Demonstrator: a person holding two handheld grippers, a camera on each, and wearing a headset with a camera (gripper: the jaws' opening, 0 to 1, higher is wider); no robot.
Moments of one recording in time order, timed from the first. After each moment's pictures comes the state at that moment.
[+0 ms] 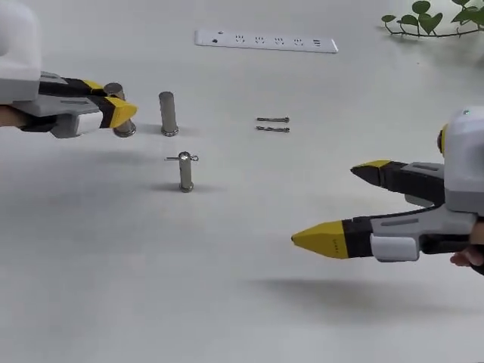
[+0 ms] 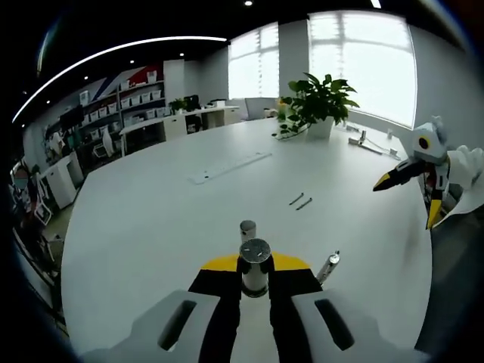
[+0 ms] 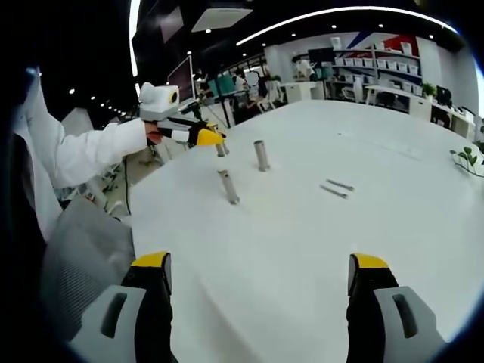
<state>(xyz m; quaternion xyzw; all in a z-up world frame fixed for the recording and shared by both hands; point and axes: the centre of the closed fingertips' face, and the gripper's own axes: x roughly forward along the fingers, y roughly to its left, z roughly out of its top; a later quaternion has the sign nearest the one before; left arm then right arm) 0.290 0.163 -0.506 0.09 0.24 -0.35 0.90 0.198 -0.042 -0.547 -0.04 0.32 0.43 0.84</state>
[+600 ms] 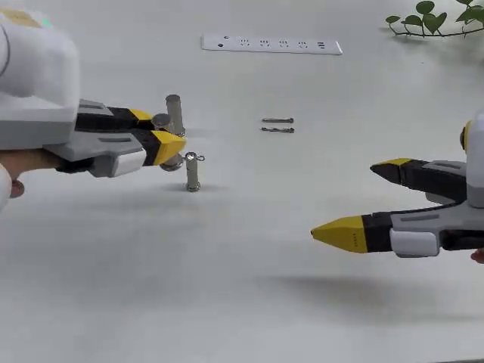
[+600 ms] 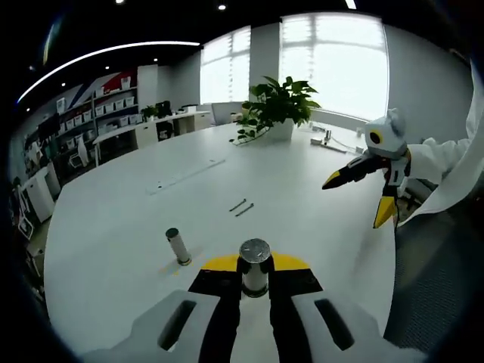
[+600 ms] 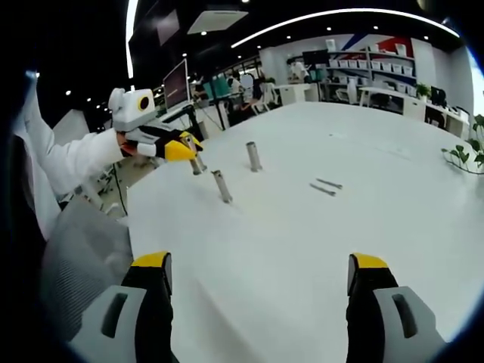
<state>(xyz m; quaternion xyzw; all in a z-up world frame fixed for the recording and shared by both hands) 0.233 0.097 -0.505 0.10 0.24 -0.43 0.87 0.197 -0.058 -0.546 -0.04 0.32 0.41 0.85</state>
